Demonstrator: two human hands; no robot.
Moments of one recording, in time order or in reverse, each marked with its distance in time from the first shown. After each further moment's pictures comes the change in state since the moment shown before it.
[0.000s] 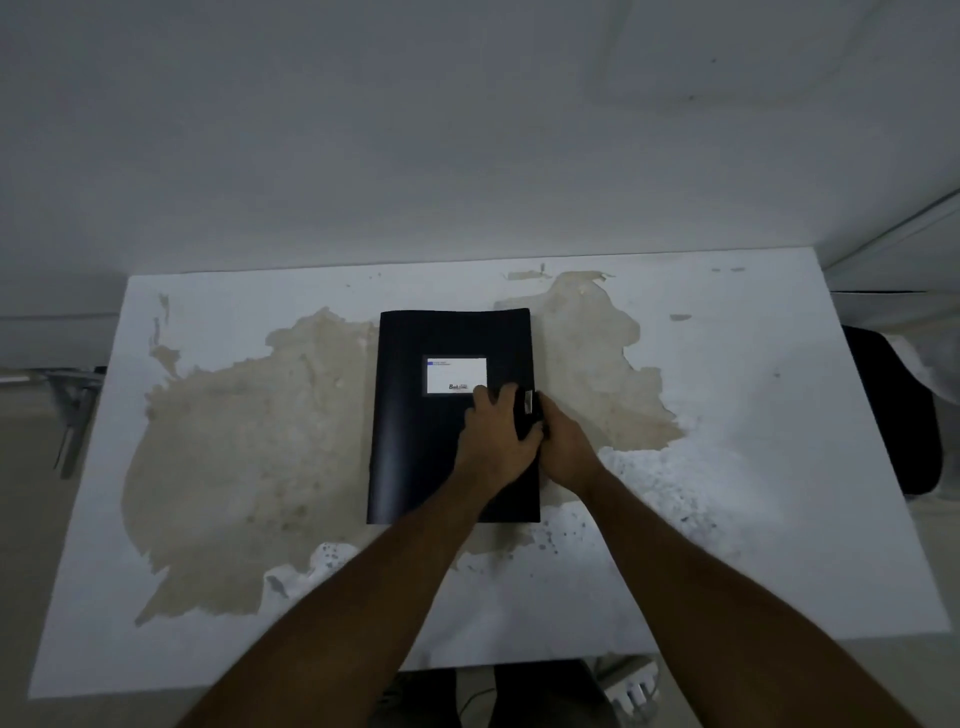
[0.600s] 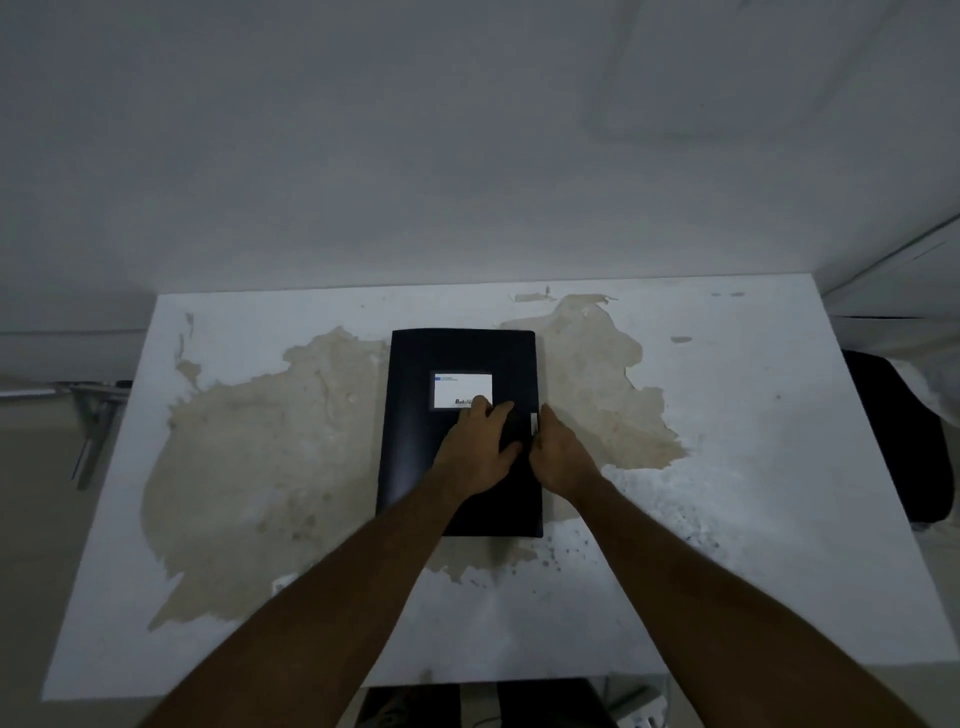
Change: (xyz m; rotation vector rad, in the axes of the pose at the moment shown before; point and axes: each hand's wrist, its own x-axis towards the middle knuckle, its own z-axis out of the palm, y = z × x) left_hand 0.004 -0.025 -0.026 0.148 -0.049 0.175; right_hand 0.003 -0.021 -0.002 -0.097 0.008 0.032
